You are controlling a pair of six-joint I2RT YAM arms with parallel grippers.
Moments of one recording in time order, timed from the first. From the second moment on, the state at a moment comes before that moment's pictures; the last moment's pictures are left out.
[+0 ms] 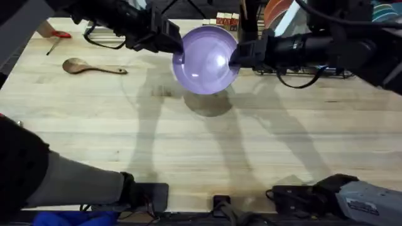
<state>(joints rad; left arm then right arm) 0.00 1.62 1.47 -1.07 0.70 -0.03 0.37 1.31 1.05 -0.49 -0.44 0.55</state>
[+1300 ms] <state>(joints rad) 0.01 1.62 1.47 -1.05 0.71 -0.04 0.03 1.31 1.35 -0.57 -0.28 0.07</state>
